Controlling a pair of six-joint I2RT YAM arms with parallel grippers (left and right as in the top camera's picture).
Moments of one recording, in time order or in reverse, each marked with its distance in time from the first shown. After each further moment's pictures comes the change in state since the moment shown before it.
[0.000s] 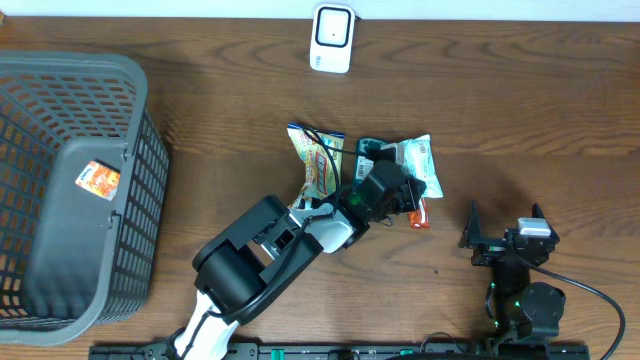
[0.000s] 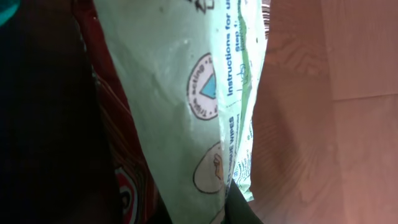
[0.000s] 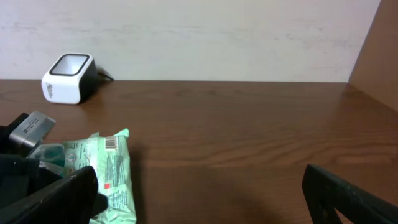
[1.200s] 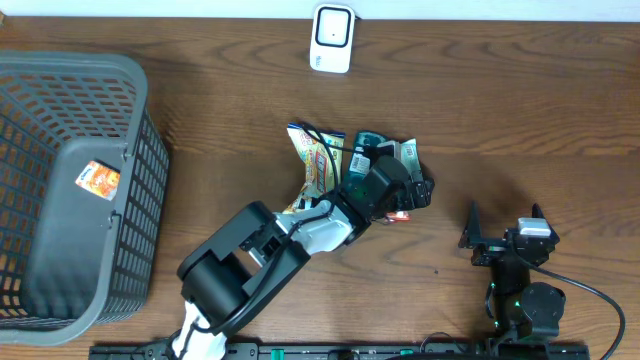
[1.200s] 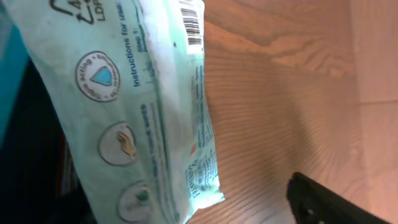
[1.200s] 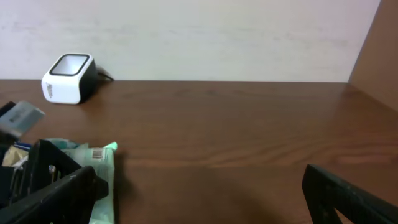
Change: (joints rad) left arm 0.001 -0.085 0.023 -0.208 -0.057 0.047; right arm 0.000 0.000 0.000 0.000 0.000 0.000
